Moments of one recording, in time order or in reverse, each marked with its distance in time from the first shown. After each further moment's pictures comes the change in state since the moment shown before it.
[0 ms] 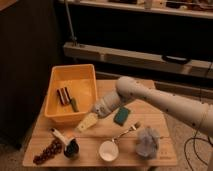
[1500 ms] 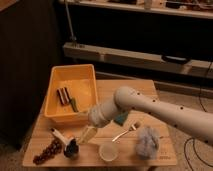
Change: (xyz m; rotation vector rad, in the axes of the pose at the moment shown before) arm 0.004 0.024 0.010 0.185 -0.001 -0.517
